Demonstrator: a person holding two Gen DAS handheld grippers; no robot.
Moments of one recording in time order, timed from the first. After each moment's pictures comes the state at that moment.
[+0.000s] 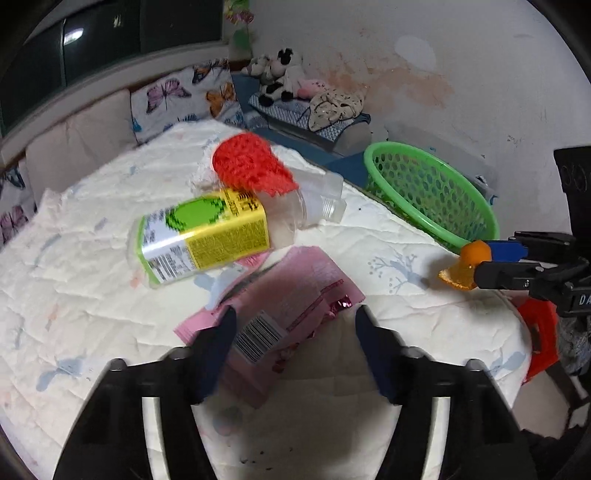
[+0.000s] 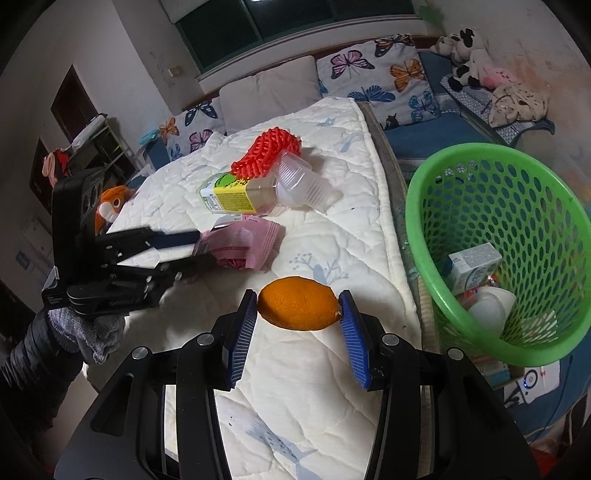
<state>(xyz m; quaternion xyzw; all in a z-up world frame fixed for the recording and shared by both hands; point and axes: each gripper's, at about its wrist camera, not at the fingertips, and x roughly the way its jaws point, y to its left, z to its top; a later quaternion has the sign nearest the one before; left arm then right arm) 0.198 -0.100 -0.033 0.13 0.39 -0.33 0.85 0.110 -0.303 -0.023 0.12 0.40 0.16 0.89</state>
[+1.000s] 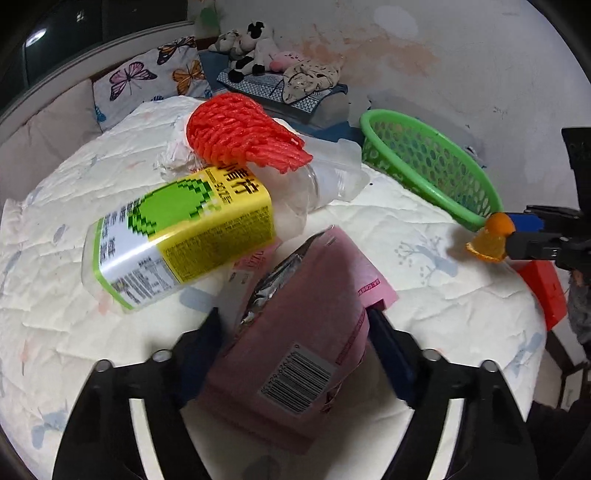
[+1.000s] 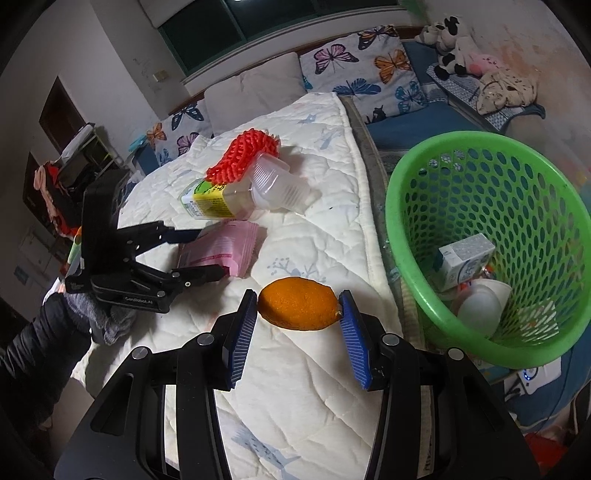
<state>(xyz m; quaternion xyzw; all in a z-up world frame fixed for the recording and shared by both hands) 0.245 -0.106 -0.064 0.15 0.44 -0.38 0.80 0.119 -0.320 -0.028 0.14 0.41 0.14 0.89</state>
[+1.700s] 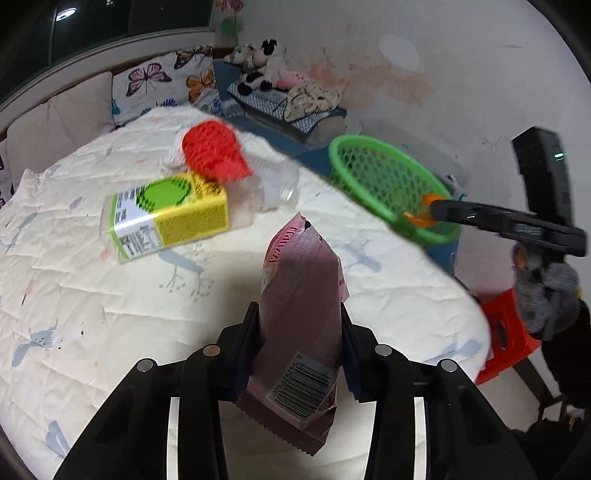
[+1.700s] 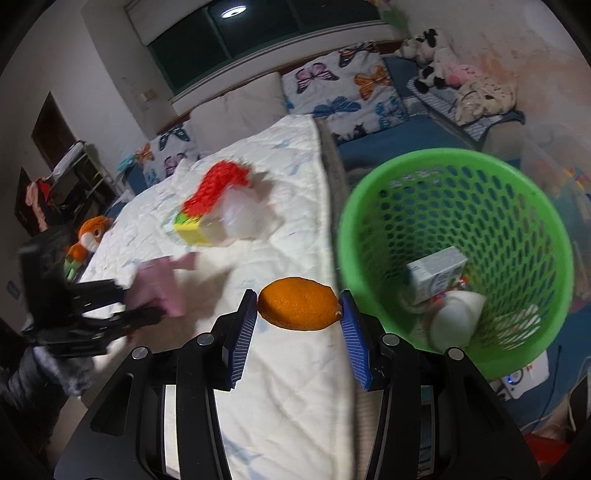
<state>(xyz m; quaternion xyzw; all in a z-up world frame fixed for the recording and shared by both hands) 0.179 -0.094 -0.026 0.08 0.43 -0.38 0.82 0.114 -0.366 -0.018 0.15 0.39 0.10 0.91</state>
